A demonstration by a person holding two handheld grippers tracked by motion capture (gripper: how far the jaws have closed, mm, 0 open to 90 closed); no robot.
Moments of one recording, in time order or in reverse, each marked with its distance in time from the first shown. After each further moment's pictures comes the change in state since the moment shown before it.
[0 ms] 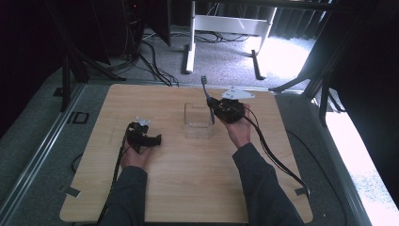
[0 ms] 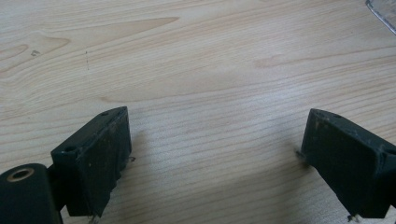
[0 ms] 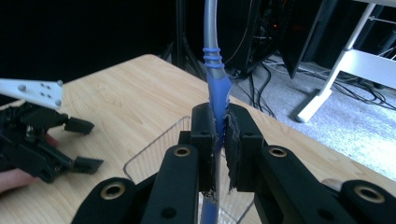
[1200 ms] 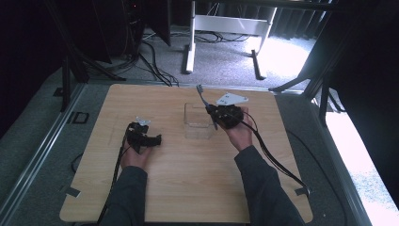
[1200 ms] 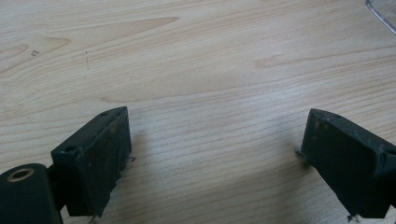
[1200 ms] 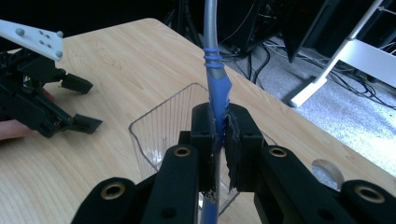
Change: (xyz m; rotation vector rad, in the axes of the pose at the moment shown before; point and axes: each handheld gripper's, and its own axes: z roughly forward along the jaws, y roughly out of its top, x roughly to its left) left arm 0.000 0.000 0.000 0.000 0.000 0.001; right arm 0.014 -0.006 -0.003 0.118 -0.010 -0.112
